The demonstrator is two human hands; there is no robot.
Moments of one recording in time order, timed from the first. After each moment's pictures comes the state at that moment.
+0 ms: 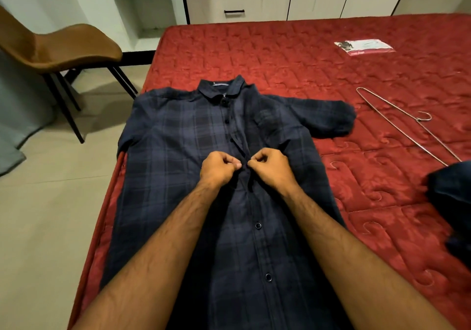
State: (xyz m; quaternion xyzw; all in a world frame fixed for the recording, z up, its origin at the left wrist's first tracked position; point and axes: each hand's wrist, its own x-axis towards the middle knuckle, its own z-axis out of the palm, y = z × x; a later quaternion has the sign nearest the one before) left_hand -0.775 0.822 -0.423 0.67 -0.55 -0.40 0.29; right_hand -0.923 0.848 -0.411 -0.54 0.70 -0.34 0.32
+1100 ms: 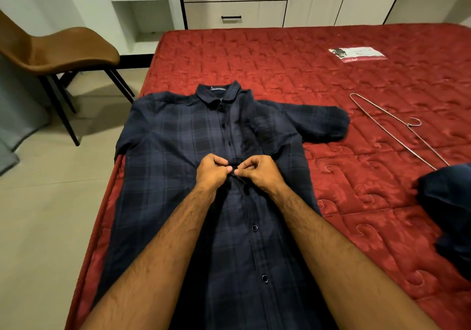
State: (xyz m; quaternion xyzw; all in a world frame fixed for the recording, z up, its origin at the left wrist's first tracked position) left_hand -0.776 0.821 -0.431 0.69 -0.45 -0.44 0.36; right_hand -0.917 0.838 -0.432 -0.52 0.63 -0.38 0.44
